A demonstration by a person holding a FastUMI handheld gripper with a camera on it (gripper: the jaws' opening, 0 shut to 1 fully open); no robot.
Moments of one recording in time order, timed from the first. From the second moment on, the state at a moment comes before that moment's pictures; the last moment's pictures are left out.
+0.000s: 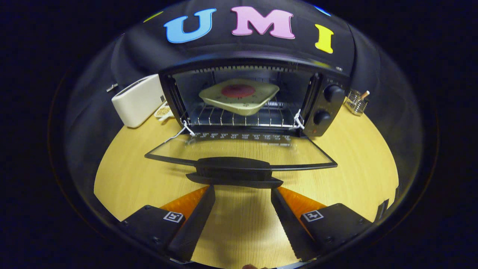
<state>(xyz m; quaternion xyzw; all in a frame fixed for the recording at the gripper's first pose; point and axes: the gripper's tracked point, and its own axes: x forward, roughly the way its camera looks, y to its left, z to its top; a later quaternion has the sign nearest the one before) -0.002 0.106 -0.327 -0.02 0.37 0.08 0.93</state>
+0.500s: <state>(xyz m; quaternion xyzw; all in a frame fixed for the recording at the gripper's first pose) 0.041 0.117 -0.202 -0.01 0.22 0.10 0.97</state>
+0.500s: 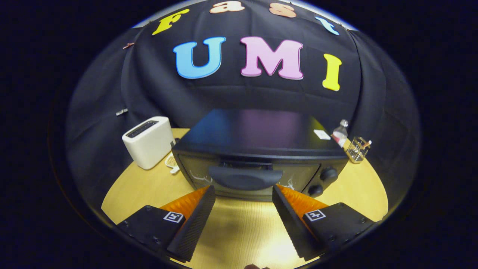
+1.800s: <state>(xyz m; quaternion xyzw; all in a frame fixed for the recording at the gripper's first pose) -0.029 -0.009 0.014 0.00 0.00 0.02 1.00</state>
